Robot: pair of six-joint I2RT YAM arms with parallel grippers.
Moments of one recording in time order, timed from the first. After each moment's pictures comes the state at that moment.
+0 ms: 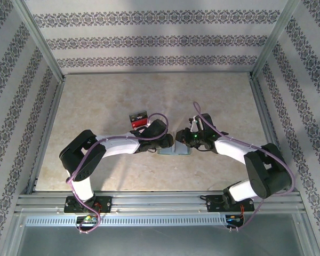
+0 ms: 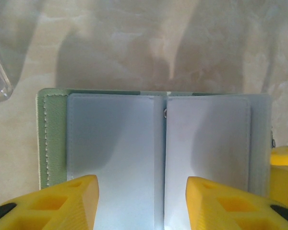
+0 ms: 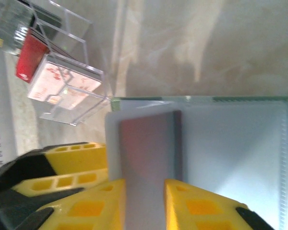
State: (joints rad) left arm -0.80 1.80 1.01 -0.10 0.03 -0.93; right arm 0.39 1.46 0.63 -0.01 -0.51 0.82
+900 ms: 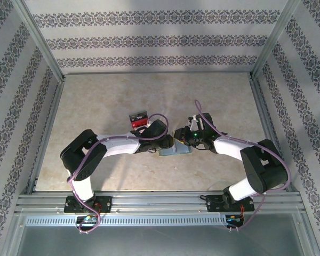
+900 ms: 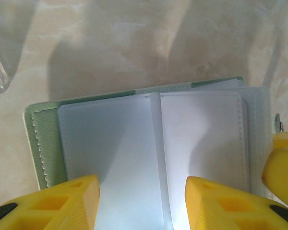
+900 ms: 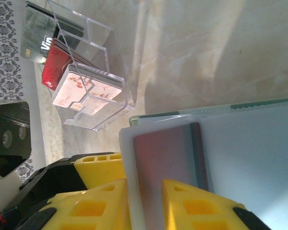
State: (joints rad) left arm -0.80 1.81 1.01 -0.11 0.04 -0.94; right arm 0.38 1.50 0.61 0.13 -0.59 0.88
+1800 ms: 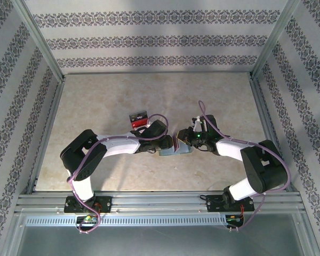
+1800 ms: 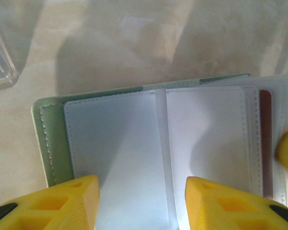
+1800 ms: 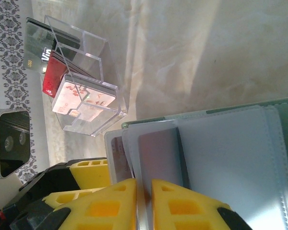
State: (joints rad) left arm -0.80 1.81 1.01 -0.13 0.04 -0.94; right arm 0.34 1.50 0.55 0.20 -0.61 0.89
